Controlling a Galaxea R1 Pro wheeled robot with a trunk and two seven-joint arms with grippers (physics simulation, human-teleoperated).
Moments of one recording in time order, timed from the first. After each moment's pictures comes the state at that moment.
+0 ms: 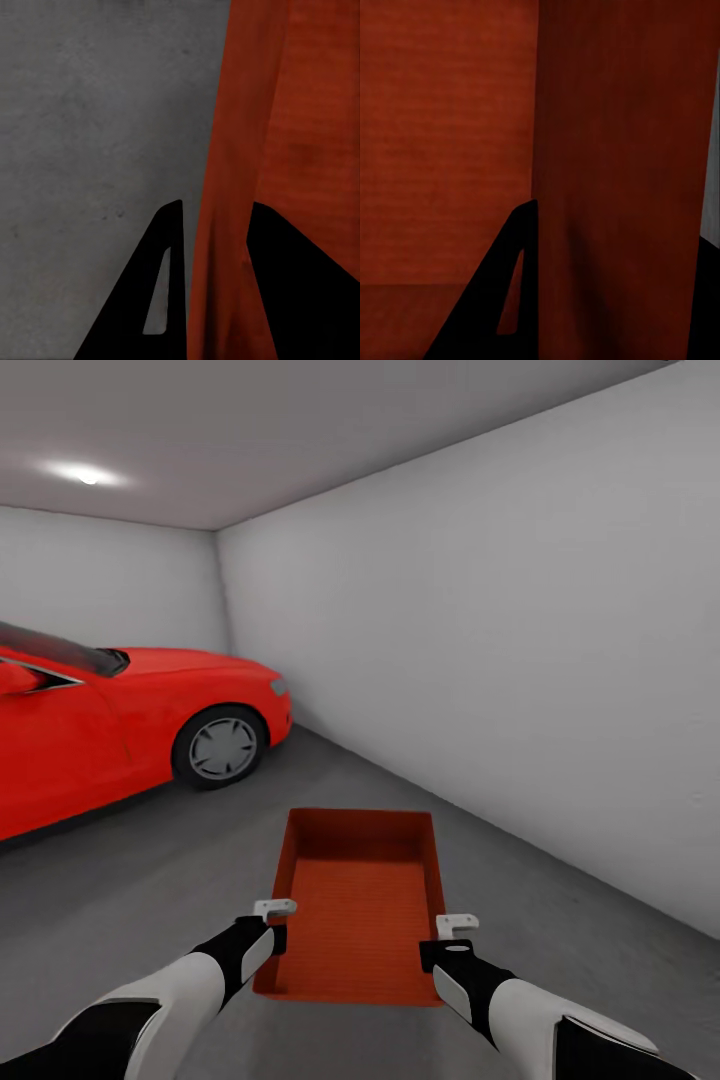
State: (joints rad) left arm -0.83 -0.11 0.04 -0.09 0.06 0.28 0.24; right arm -0.78 0.12 1.25 -0.07 -1.21 0.06 -0.28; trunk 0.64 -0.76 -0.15
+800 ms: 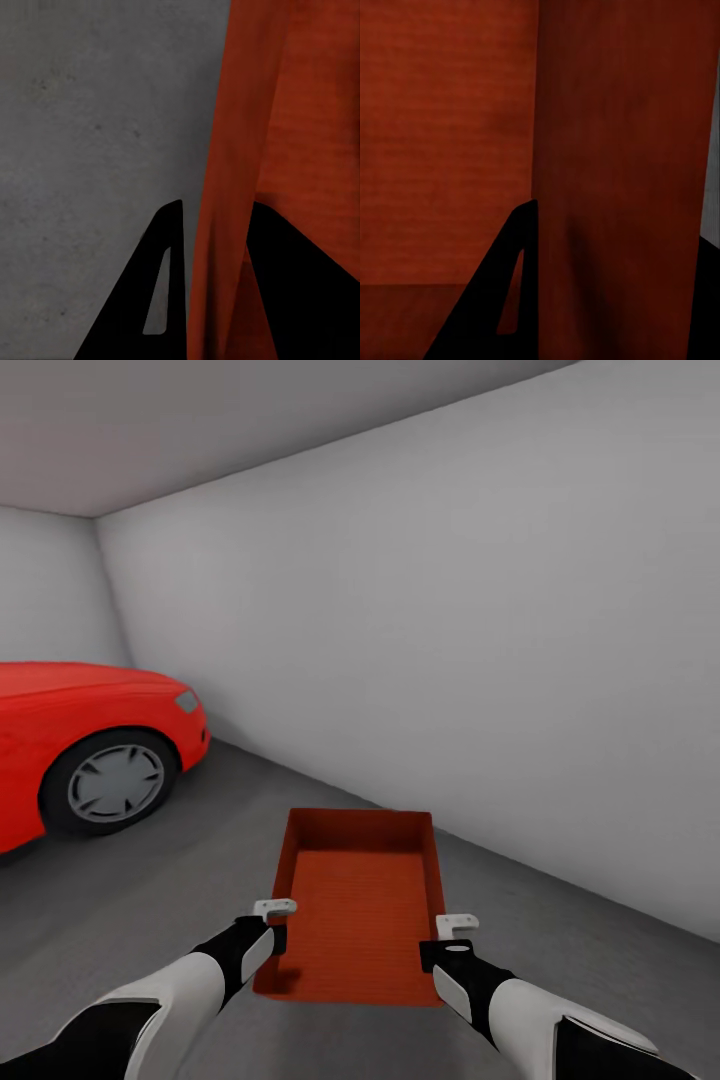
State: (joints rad) left arm -0.83 -0.11 0.04 -0.09 0.06 0.28 0.24; right arm -0.78 0.12 1.25 -0.07 -1.21 0.06 -0.28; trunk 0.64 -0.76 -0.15
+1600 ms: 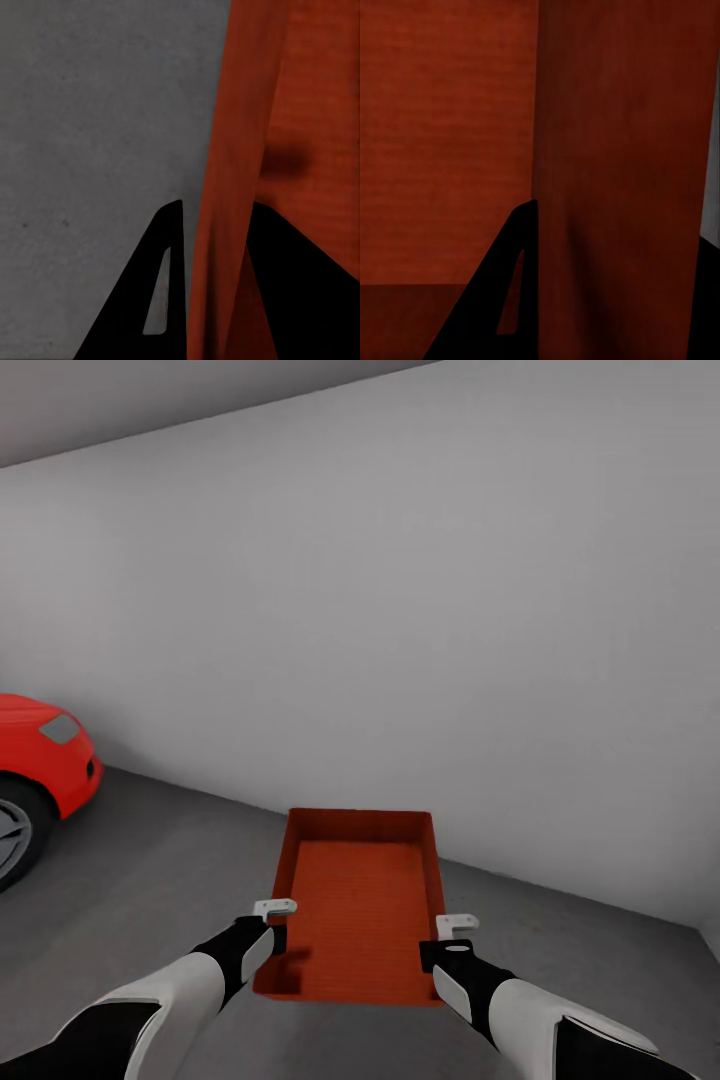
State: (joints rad) left arm -0.83 -0.11 0.04 -0.09 0.06 0.28 0.24; right arm -0.78 0.12 1.25 -0.07 -1.21 0.06 -0.28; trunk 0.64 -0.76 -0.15
